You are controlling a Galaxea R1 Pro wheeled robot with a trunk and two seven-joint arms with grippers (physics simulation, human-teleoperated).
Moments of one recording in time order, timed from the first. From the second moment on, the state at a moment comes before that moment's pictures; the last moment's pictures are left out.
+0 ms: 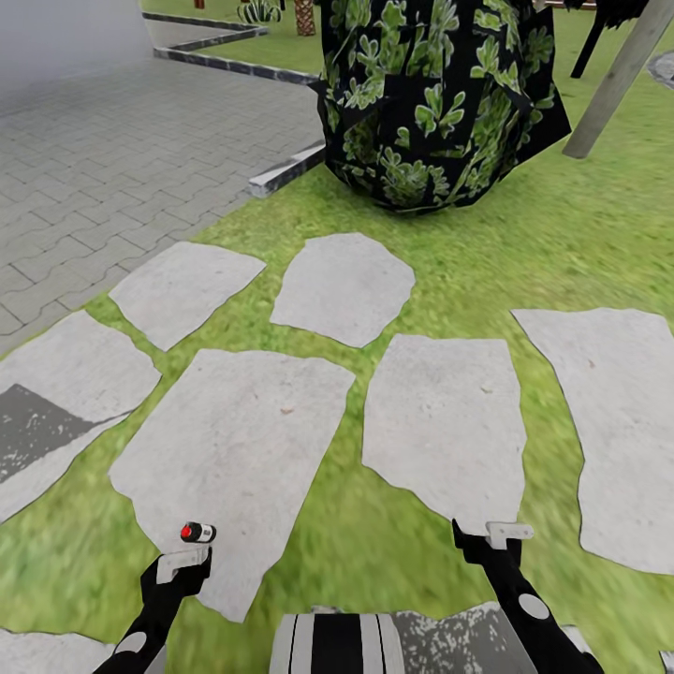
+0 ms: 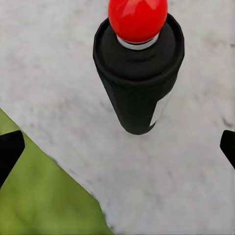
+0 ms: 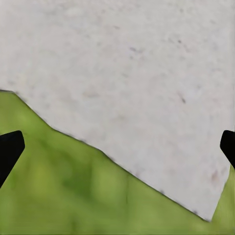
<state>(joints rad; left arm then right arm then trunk) -0.45 0.09 0.13 -0.32 0.01 -0.47 0.00 -0.39 -0.08 -0.09 -0.67 0.00 -0.23 0.00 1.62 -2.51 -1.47</state>
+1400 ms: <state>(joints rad) -0.45 0.09 0.13 -0.32 0.01 -0.47 0.00 -0.39 -0.08 -0.09 -0.66 0.00 -0.23 0.00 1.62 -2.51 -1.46</state>
